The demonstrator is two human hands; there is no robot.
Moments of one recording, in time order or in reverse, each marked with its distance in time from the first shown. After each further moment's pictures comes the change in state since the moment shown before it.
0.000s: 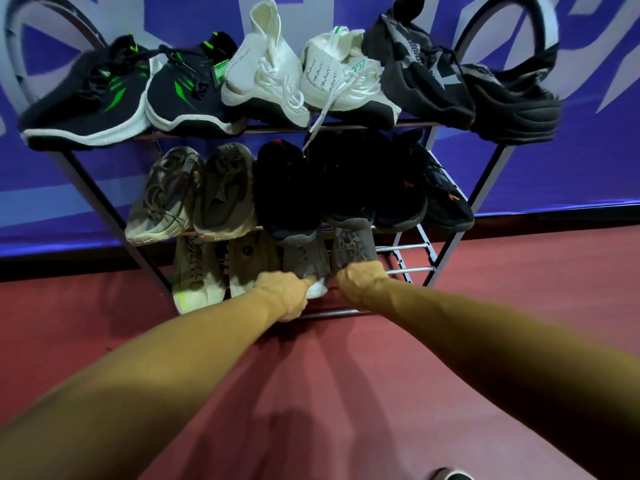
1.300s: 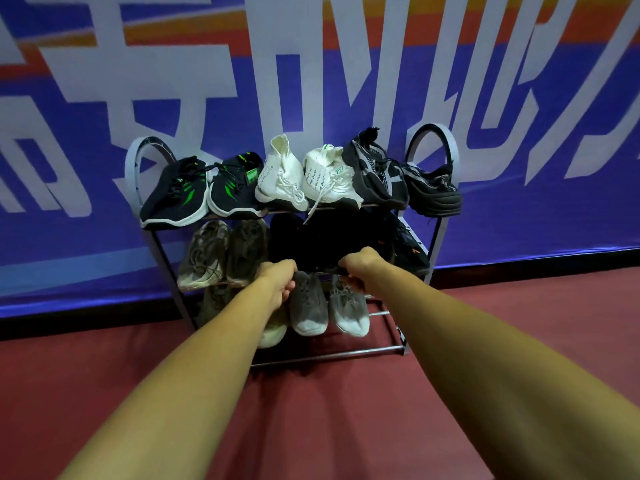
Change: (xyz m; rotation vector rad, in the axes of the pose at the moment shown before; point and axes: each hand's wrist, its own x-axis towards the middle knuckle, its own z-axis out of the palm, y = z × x) left_hand -0.066 -0.014 -0.101 -1.743 0.355 -0.550; right_hand -0.075 0.003 -0.114 1.486 0.297 0.486
